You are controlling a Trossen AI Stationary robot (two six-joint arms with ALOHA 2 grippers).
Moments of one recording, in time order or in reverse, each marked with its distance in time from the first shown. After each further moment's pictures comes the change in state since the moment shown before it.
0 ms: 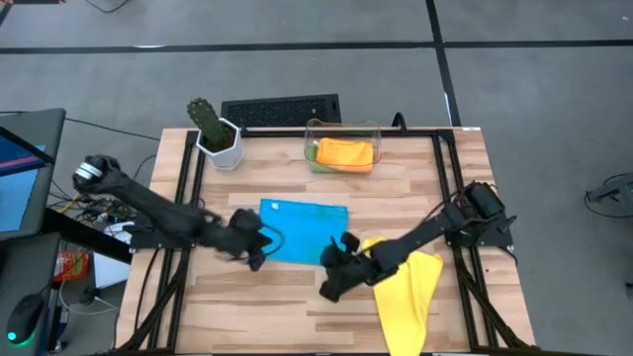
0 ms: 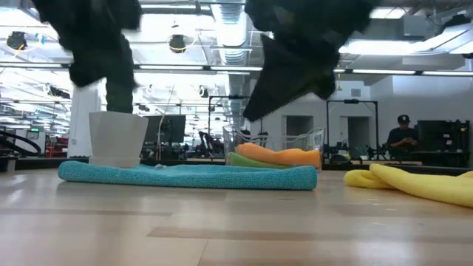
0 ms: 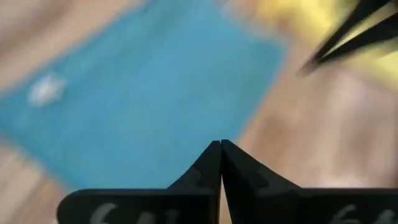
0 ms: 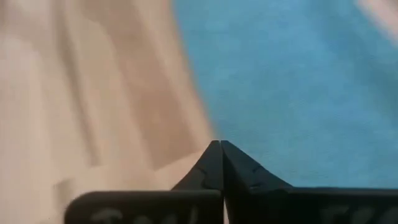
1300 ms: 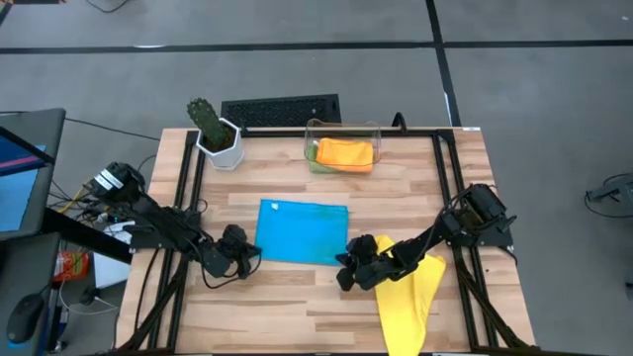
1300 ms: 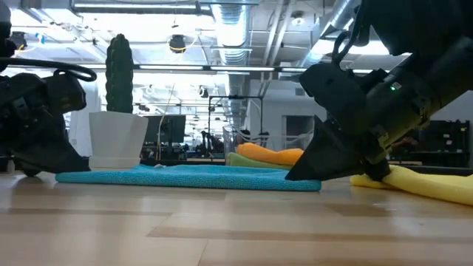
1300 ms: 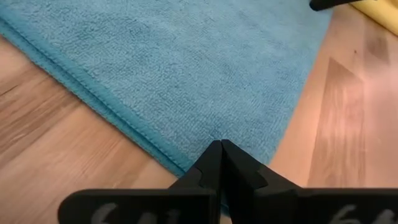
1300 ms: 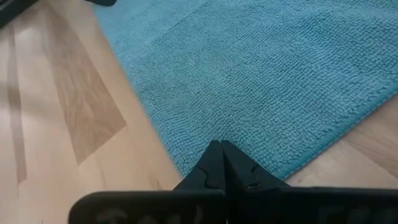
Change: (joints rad) left arm -0.231 0.271 -0.550 0.851 -0.244 -0.181; right arm 0.037 0.009 -0.497 0.648 0.163 0.291
